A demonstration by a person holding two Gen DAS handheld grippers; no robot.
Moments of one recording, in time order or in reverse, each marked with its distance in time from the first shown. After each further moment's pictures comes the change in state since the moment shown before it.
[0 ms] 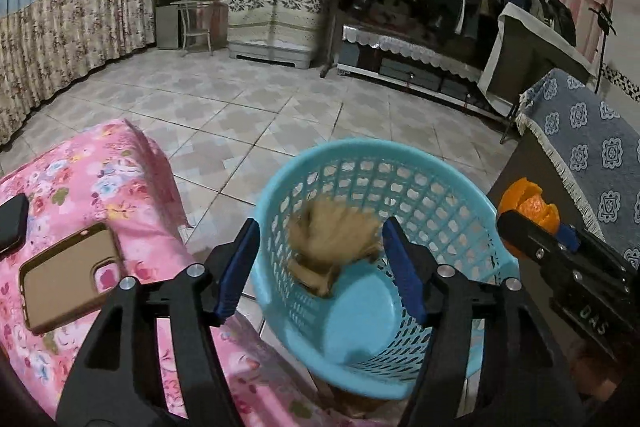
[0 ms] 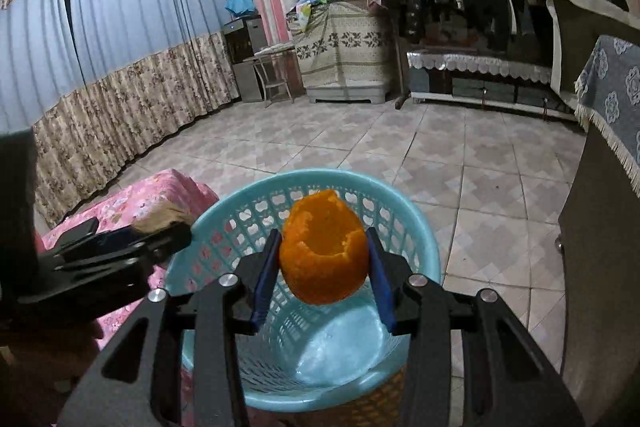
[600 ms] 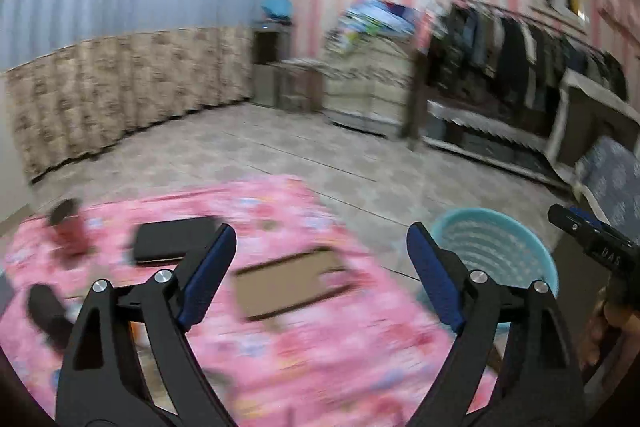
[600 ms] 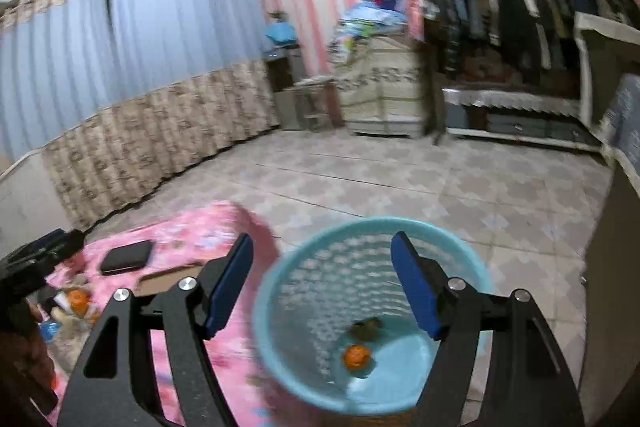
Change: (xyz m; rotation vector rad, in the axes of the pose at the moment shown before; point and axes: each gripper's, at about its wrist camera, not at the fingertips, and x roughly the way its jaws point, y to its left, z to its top) left arm -0.211 0.126 -0.028 -0.118 -0.272 0.325; right arm -0.049 0.089 0.024 -0.083 -0.109 0.180
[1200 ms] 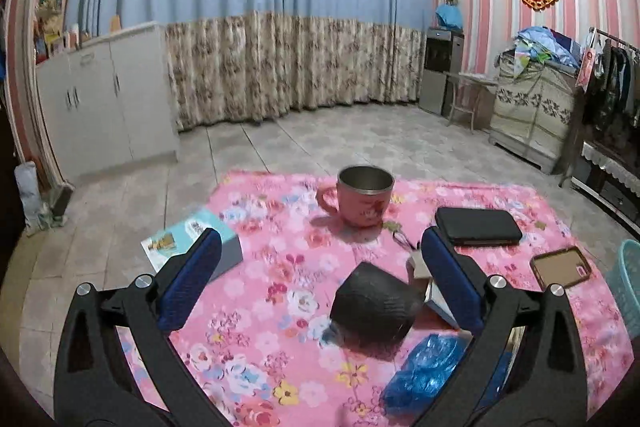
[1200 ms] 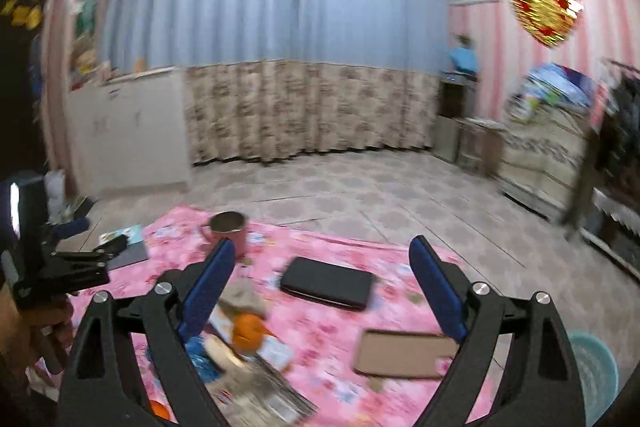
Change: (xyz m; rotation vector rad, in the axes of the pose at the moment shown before) left arm -0.083 0.274 -0.038 -0.198 0.028 0.493; right arm 0.005 0.325 -0.002 -0.430 -0.005 0.451
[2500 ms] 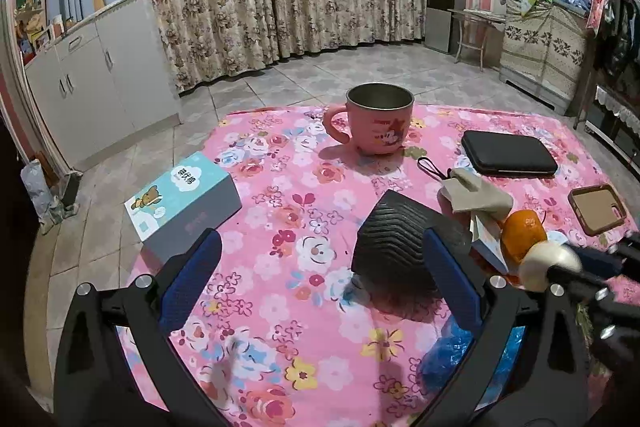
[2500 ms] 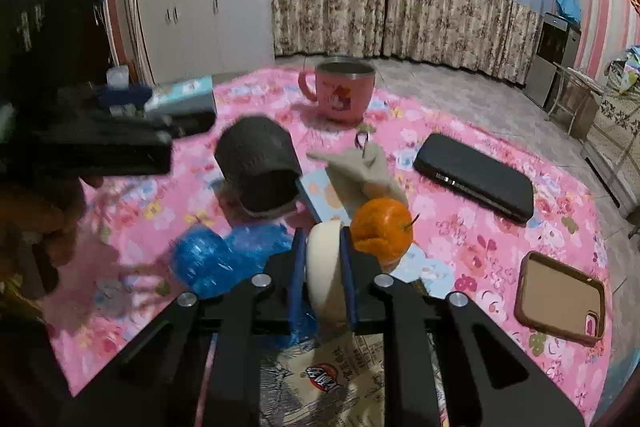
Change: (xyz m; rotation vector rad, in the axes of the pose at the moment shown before) left arm 0.045 0.000 -0.036 0.069 0.191 0.042; right arm 0.086 0.068 -0.096 -0.086 0.320 0.262
